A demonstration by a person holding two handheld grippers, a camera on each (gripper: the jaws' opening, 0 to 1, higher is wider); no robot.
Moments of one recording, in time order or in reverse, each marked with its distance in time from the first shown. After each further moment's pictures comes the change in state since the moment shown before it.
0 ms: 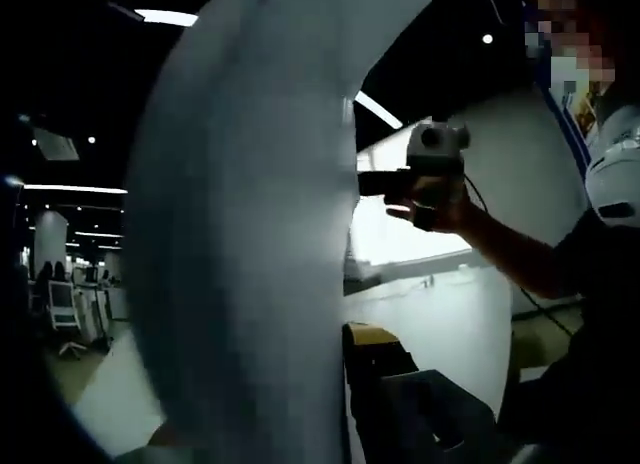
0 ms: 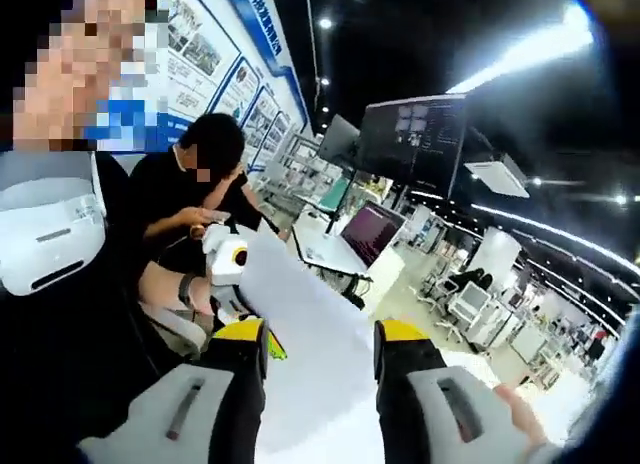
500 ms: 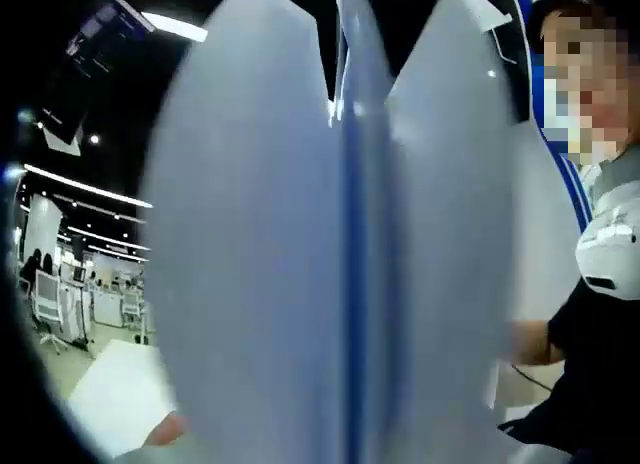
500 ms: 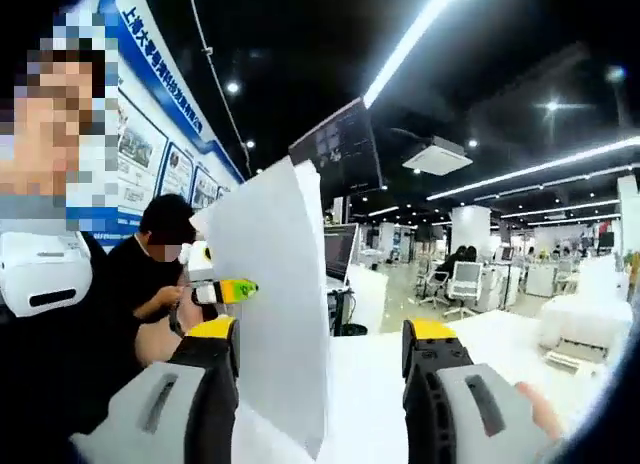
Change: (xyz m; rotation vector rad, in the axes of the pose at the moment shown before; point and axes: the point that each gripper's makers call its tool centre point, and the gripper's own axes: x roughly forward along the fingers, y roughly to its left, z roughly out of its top) left arm -0.001 0.003 0.060 -0.075 -0.158 -0.051; right arm -0.023 -0.025 -0.067 0.383 -0.233 -0.126
